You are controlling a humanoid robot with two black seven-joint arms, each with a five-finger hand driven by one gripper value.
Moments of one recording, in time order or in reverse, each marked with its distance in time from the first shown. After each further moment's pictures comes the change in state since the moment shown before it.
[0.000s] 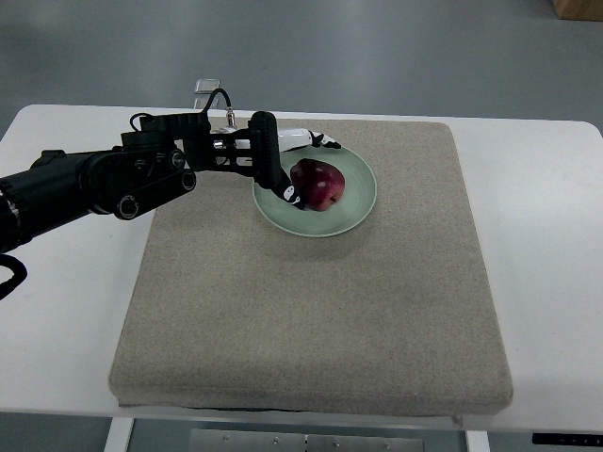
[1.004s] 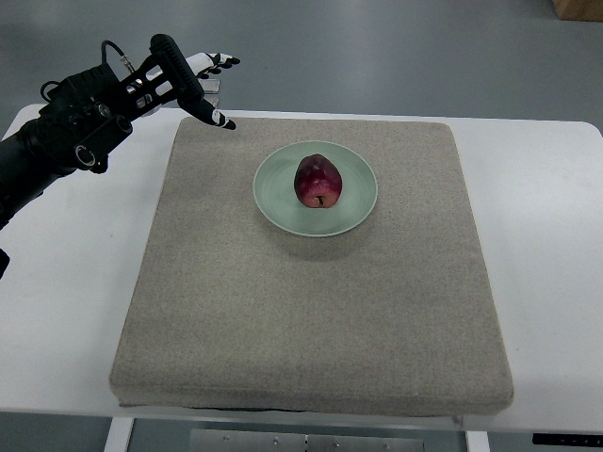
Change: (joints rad) left arm 0.004 0.006 -0.067 0.389 -0.297 0.004 0.000; right arm 0.000 0.000 0.000 0.000 0.000 0.000 0.000
